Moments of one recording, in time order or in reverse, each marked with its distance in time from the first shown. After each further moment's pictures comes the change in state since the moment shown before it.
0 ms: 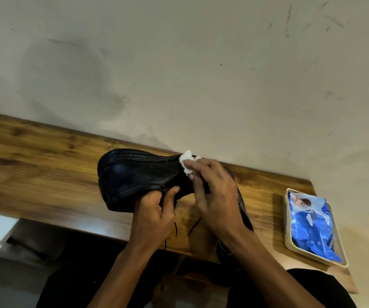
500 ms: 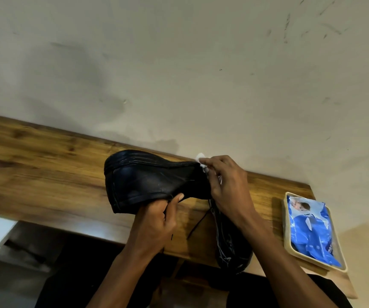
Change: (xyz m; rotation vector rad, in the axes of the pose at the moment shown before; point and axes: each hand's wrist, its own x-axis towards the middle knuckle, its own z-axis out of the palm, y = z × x) left_hand -0.003 -0.003 -0.002 0.123 -0.060 0.143; right_hand 0.021 0.034 -0.017 -0.103 -0.102 0.102
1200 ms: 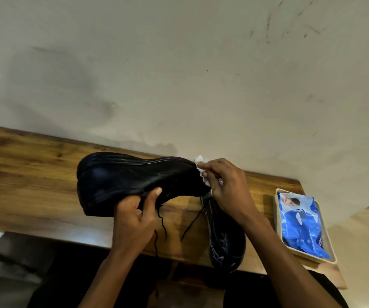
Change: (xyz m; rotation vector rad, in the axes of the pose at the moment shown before) left_hand 0.008 0.009 -0.008 -0.179 0.144 -0.202; right_hand -0.003 0.023 -0.013 0.028 -0.025 0.004
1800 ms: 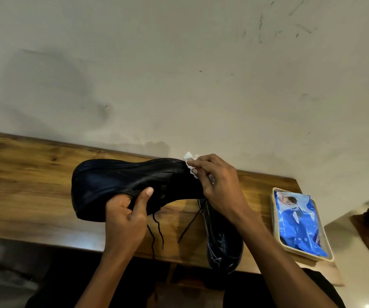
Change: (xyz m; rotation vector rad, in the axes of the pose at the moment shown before) left_hand 0.005 0.012 -0.004 -0.083 0.031 -0.104; right_hand 0.008 -0.010 0.004 -0.006 0.011 -0.054
